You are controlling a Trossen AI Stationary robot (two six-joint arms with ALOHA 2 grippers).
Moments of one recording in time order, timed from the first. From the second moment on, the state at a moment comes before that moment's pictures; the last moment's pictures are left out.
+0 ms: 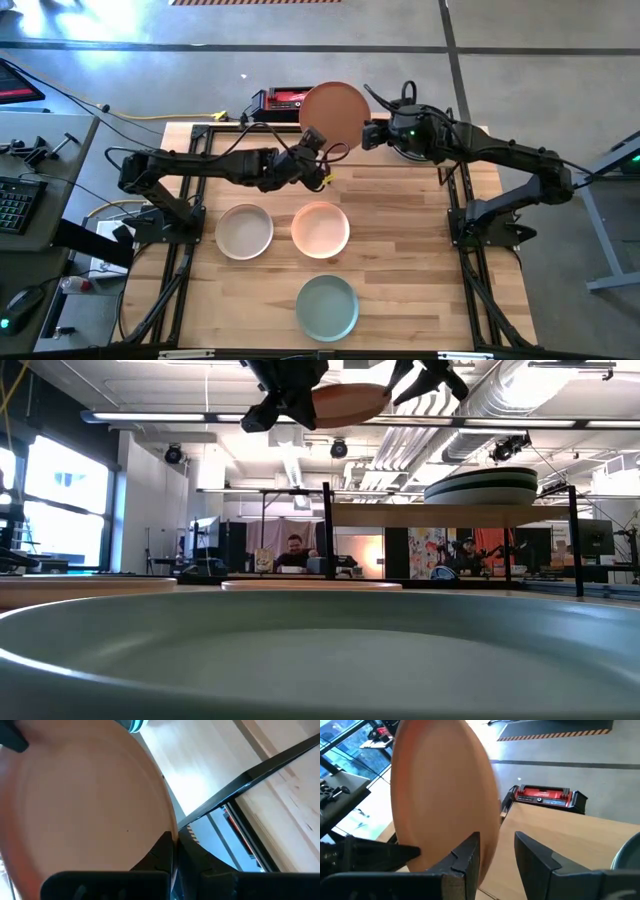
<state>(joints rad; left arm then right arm) 0.06 1.61 1.41 -0.44 -0.80 1.31 -0.24 1.30 1.40 -0.62 0.50 0.71</state>
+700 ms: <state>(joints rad) 0.06 1.61 1.41 -0.41 -0.76 1.27 -0.25 1.31 1.40 -0.61 0.49 0.71</state>
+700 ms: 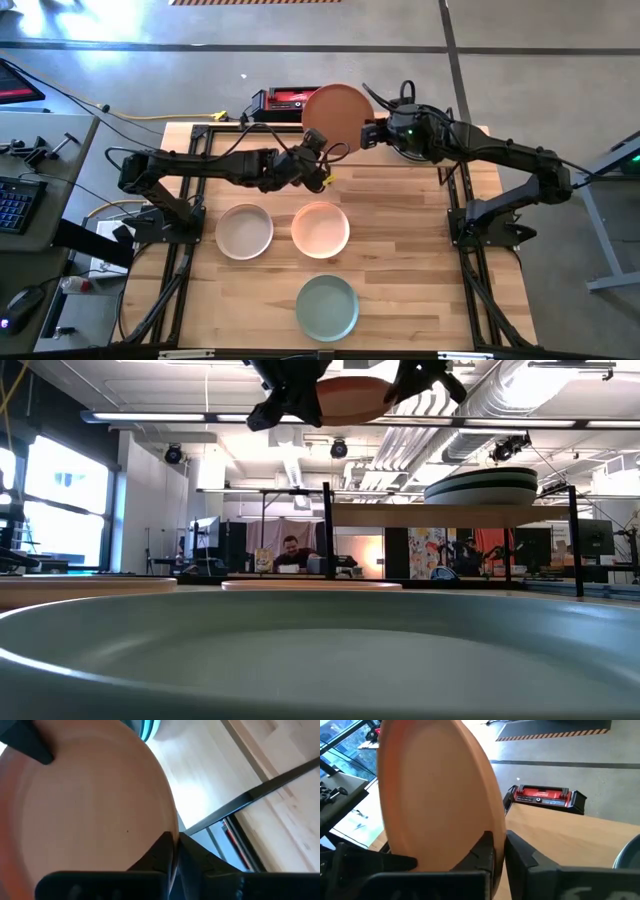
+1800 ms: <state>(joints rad) 0.07 1.61 1.41 -0.42 -0.76 0.99 -0.27 1.31 1.40 -0.62 0.50 0.79</state>
